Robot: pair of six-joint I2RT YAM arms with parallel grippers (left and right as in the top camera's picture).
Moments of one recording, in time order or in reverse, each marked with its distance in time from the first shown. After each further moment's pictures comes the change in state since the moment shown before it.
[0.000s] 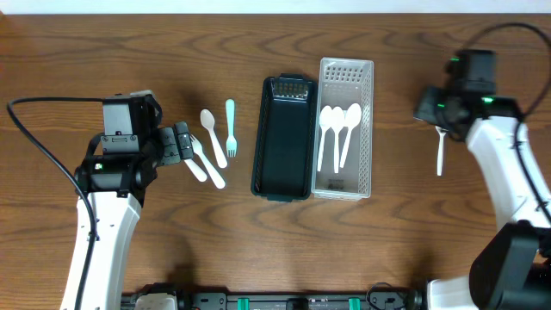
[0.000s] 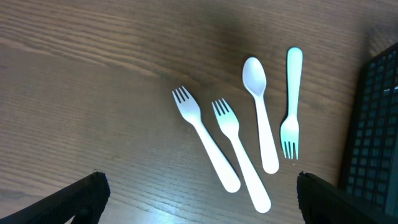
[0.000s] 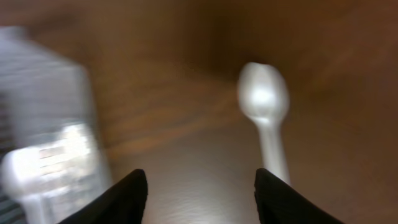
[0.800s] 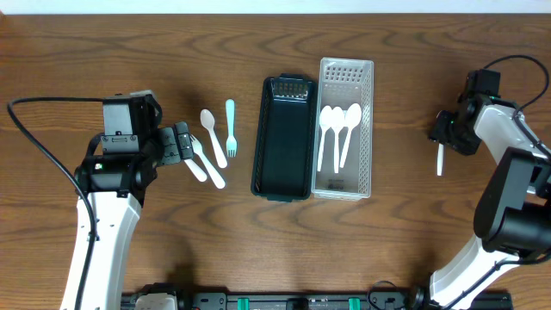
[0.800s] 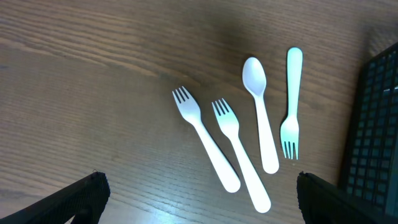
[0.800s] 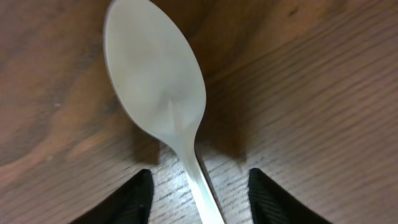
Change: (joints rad) left arm 0.000 0.000 0.000 0.000 0.000 0.000; right arm -0.129 0.328 -0.002 0.059 0.019 -0.050
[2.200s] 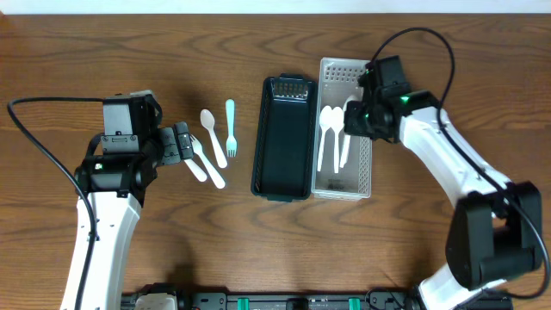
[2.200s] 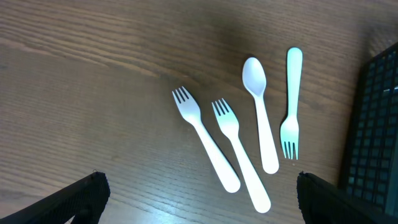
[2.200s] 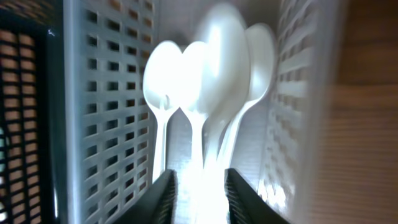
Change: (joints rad) left arm 0.000 0.000 0.000 0.001 0.000 0.000; right arm 0.509 -0.180 0.013 -0.010 -0.204 0.113
